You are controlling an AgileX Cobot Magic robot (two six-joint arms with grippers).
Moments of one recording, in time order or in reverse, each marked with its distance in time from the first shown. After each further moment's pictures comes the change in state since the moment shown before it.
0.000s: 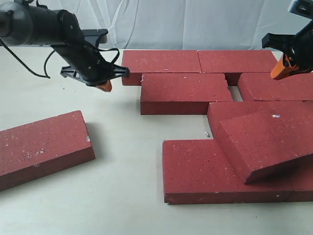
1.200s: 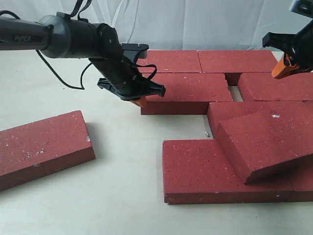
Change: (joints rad) left arm -0.183 0.031 -0.009 -0.069 0.014 0.050; right arm 0.000 0.000 0.000 -0.011 -0.016 0.020
